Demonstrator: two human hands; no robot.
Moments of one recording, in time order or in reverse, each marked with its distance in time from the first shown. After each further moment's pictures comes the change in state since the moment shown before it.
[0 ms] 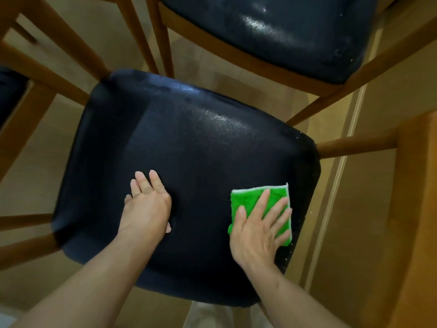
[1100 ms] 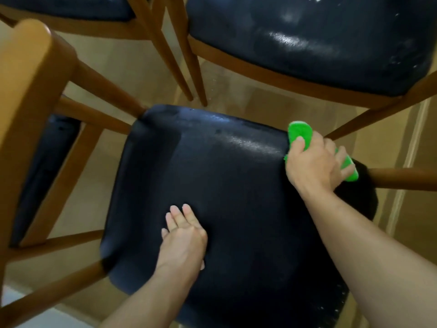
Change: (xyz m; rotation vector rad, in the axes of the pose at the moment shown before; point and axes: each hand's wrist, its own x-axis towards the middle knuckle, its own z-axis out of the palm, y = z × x) left_hand 0.003 0.006 -0.010 0.045 -0.118 -0.013; right_hand 0.166 -0.094 -0.081 0.052 0.268 0.002
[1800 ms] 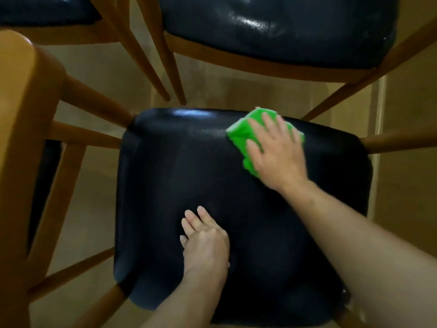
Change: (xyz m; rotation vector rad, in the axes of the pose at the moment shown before) left_hand 0.004 -0.010 0.003 -0.064 -0.071 0.120; right_hand -0.044 -0.032 0.014 -0.121 -0.118 -0.505
